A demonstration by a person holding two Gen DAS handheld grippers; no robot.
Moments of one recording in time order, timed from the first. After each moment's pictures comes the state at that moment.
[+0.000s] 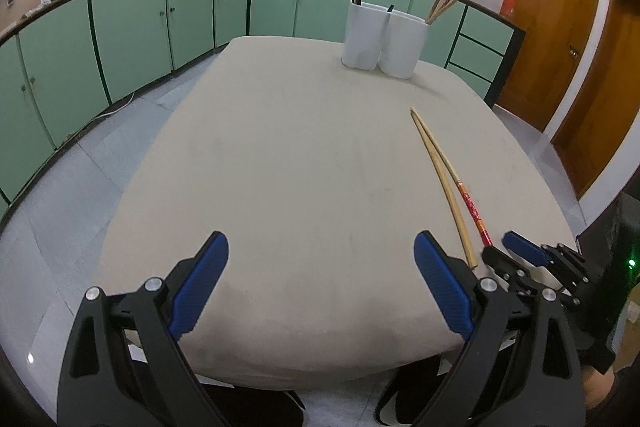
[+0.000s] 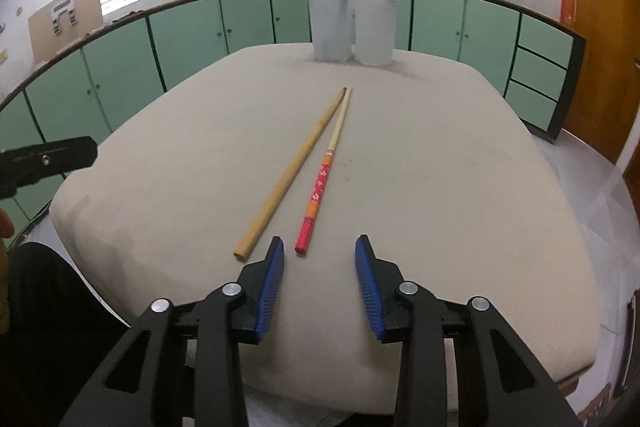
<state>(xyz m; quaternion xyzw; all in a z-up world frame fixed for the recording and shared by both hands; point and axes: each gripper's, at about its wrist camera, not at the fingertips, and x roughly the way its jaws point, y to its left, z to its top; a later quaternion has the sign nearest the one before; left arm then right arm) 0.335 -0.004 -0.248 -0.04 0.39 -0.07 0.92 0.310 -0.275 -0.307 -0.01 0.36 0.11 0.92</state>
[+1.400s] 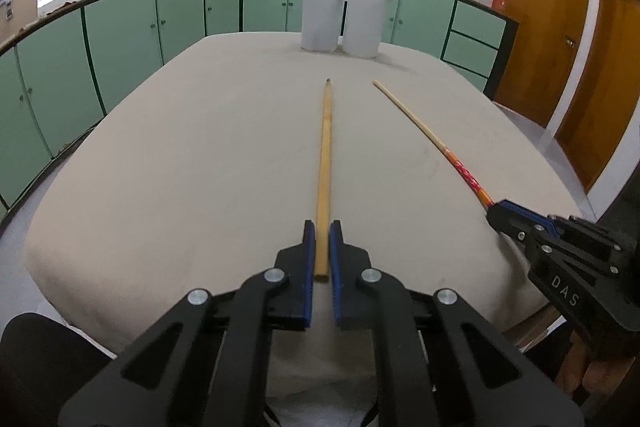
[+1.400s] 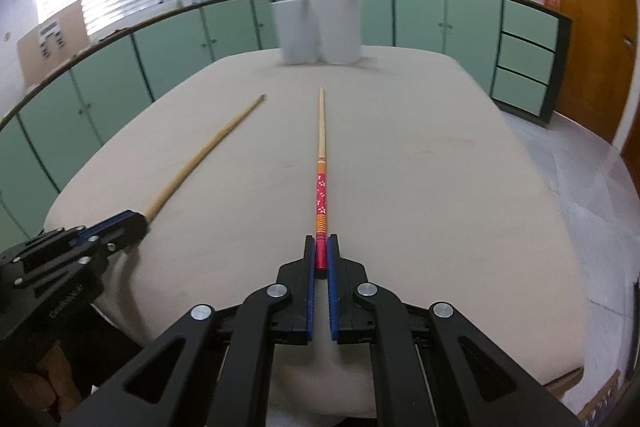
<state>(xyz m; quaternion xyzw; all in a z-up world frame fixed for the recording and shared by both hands) 0.331 -0.098 -0.297 -0.02 0.36 -0.06 0.93 0.305 -0.311 -0.309 0.02 0.36 0.10 0.93</state>
